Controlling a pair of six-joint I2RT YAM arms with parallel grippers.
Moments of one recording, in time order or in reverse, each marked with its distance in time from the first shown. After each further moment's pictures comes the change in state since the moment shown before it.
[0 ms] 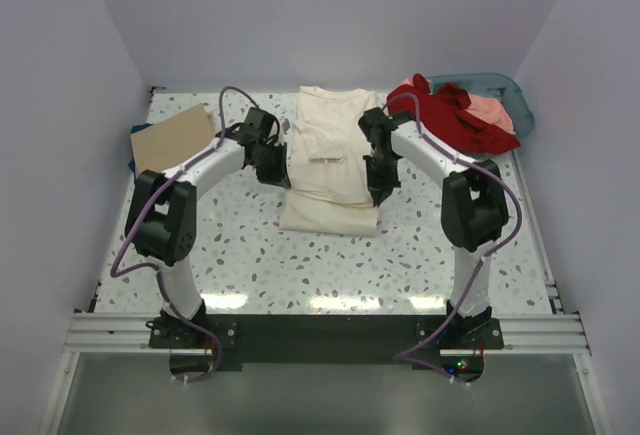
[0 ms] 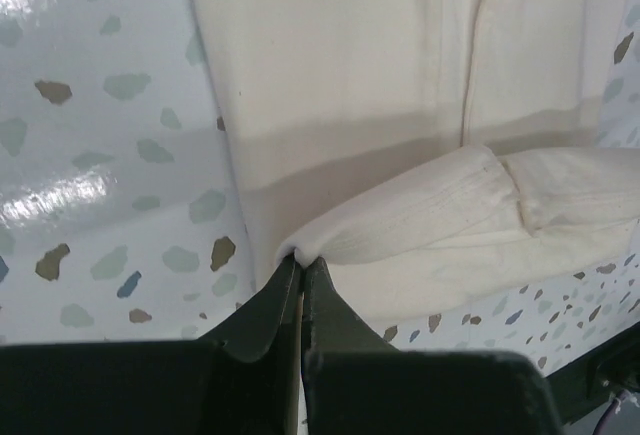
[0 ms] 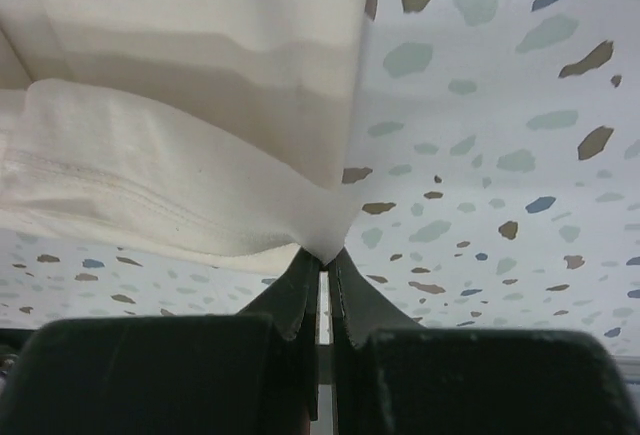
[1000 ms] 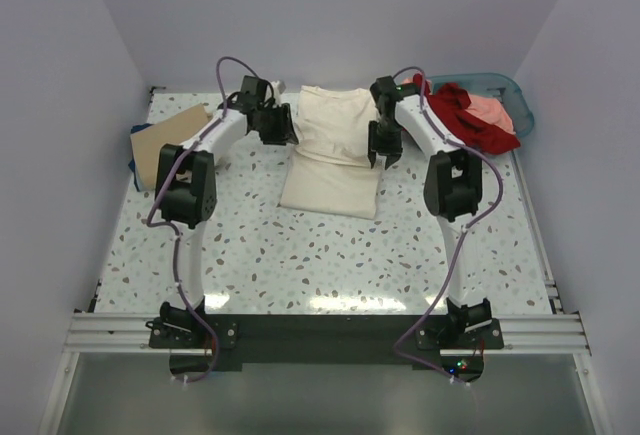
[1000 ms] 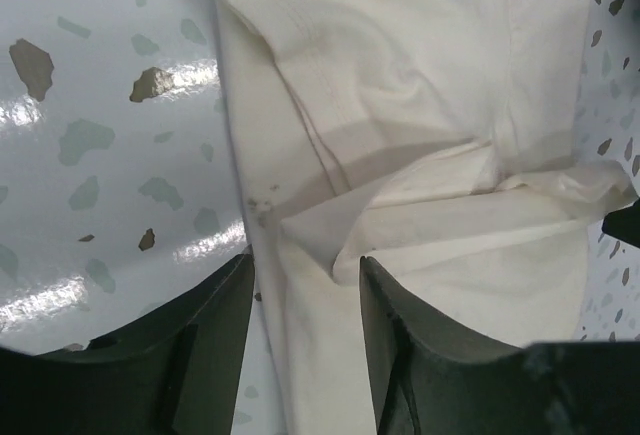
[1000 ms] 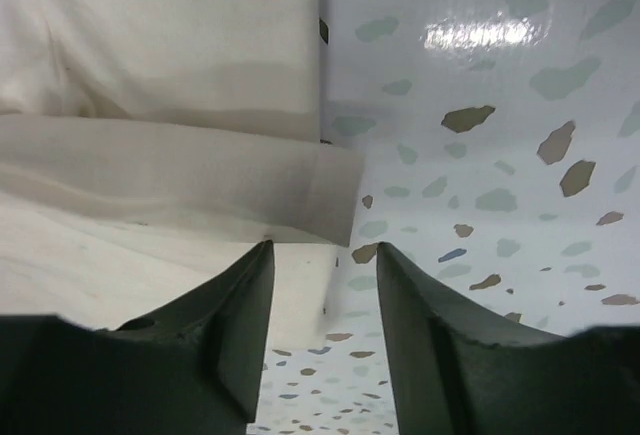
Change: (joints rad) left arm 0.114 0.406 0.505 0.075 0.087 0.038; right arm -0.146 0.388 0.568 -0.064 0.019 -0.055
